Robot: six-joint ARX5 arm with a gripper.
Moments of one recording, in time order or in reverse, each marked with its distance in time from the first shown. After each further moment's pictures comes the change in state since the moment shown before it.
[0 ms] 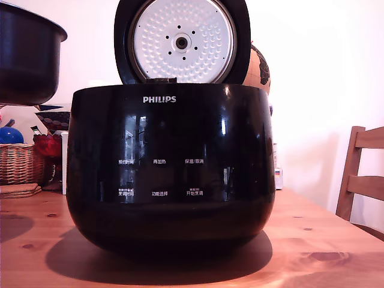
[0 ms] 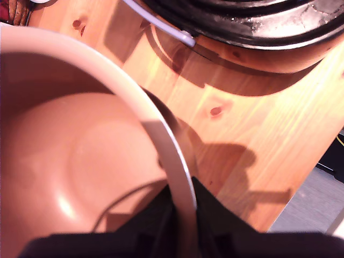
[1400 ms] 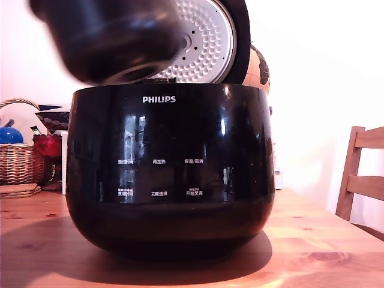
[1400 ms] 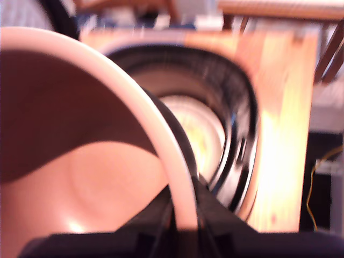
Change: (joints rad) arm -0.257 0.005 0.000 0.296 0.351 -0.021
